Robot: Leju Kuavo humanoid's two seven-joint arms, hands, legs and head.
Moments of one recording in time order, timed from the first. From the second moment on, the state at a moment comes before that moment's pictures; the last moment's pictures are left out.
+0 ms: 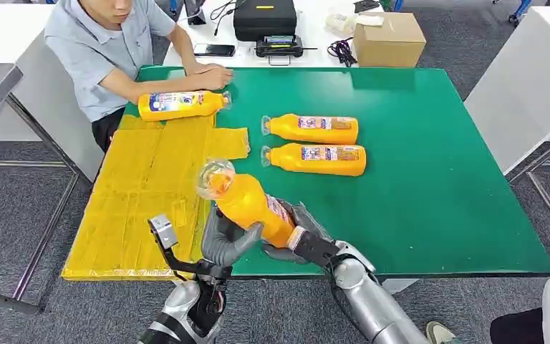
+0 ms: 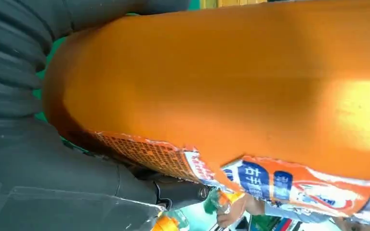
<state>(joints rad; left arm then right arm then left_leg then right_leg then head) -0.21 -0.33 -0.42 -1.08 0.40 -0.09 -0.55 -0.33 0.05 0.44 -0.95 0.38 0.21 -0.69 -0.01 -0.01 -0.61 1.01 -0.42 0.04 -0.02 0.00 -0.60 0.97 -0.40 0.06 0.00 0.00</state>
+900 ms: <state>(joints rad) -0.18 -0.30 -0.34 -1.29 -0.68 0.62 -0.49 -0.30 0.05 0.41 -0.96 0.49 -0.01 -0.57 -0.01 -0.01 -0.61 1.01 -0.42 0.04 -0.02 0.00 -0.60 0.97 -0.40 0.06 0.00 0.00</state>
